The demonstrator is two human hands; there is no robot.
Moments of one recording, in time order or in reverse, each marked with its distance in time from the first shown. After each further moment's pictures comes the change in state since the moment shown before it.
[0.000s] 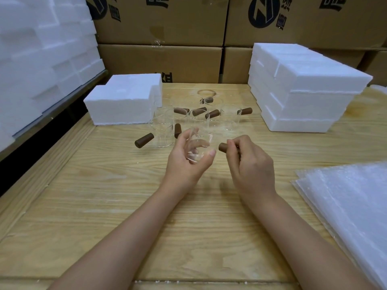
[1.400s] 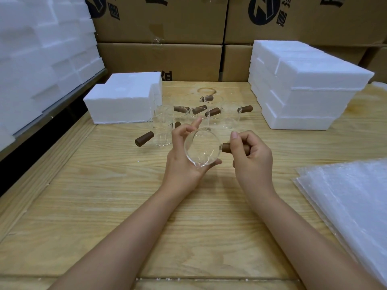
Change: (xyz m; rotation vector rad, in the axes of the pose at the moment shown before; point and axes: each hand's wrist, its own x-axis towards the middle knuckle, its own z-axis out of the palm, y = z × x) left_hand 0.001 -0.007 -0.003 0.225 0.004 0.279; right_hand 0.003 -0.007 0.002 0.704 -0.028 0.596
